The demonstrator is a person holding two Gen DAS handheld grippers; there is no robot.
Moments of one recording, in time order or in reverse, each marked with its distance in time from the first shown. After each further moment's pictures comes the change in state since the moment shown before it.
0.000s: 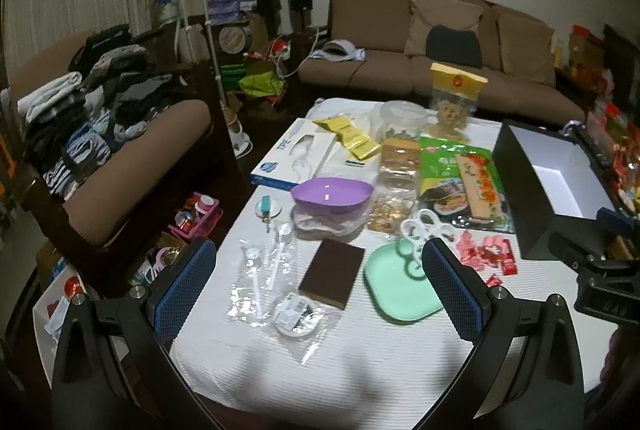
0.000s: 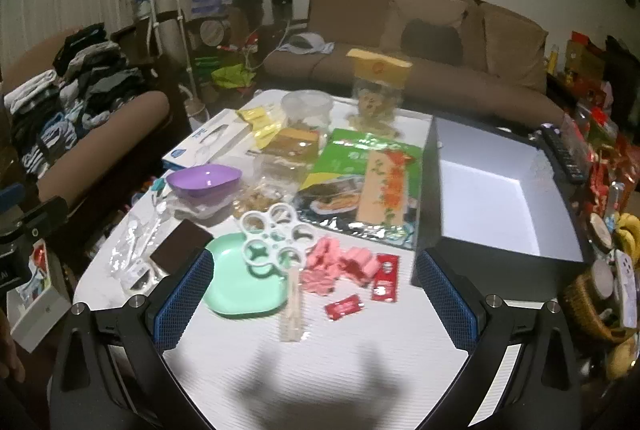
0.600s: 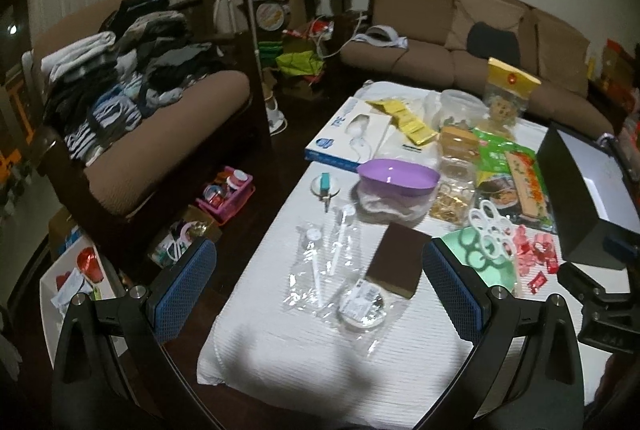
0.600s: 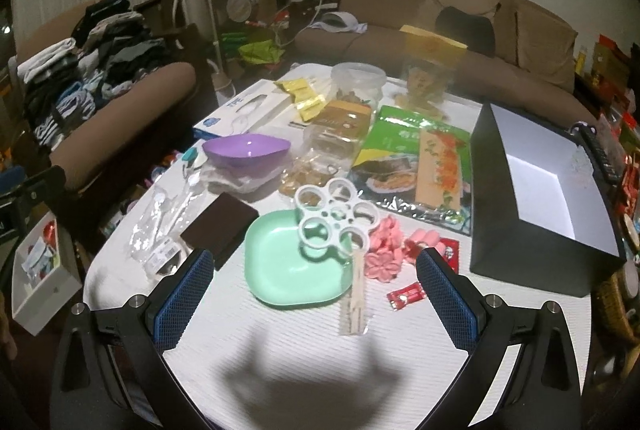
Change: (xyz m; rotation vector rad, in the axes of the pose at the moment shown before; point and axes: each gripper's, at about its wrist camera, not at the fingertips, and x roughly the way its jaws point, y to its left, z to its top) left arm 0.024 0.079 -0.019 -0.096 0.056 0.079; right arm 0.031 0.057 -0.018 -0.059 0.048 0.064
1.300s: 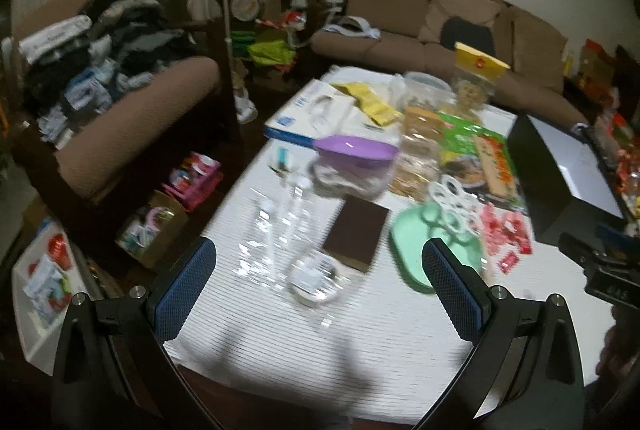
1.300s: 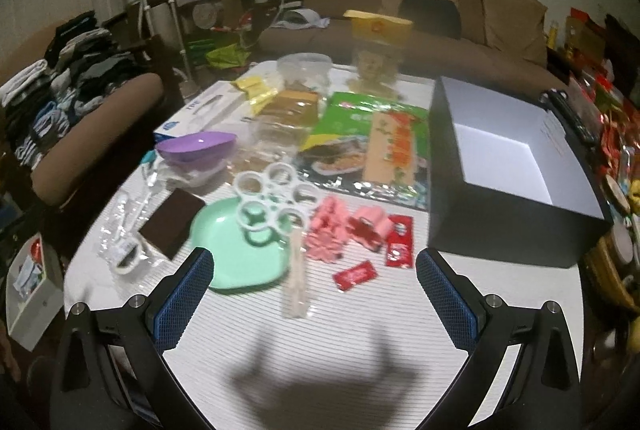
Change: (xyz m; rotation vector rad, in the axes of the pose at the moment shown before) left arm 0.005 -0.038 -0.038 -0.003 0.038 -0.142; right arm -0.002 -0.068 -0.031 0.078 0.009 -0.068
